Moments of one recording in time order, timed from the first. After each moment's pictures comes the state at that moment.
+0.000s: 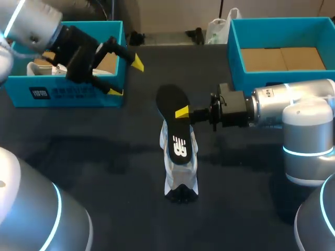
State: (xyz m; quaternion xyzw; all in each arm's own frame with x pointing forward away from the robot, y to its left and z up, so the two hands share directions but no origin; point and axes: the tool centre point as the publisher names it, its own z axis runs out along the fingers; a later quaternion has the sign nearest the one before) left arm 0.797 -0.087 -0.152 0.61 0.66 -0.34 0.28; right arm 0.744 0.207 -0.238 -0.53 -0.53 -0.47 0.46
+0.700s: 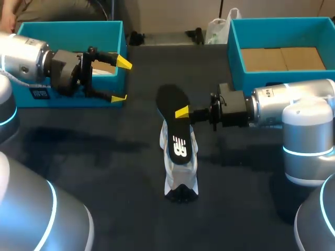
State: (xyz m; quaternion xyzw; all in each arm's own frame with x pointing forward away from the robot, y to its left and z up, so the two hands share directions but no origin) left arm 0.805 -0.079 -0.162 0.52 0.58 -0.51 0.36; right arm 0.744 0.207 -0.238 -0.53 -0.53 -0.47 0.46
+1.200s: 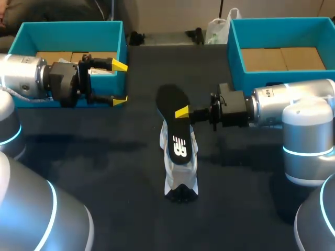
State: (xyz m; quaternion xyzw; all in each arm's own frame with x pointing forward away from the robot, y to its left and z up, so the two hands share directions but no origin) left arm 0.809 -0.072 -0.174 0.48 0.56 -0.52 0.43; right arm 0.744 0.207 -0.238 -0.53 -0.53 -0.47 0.46
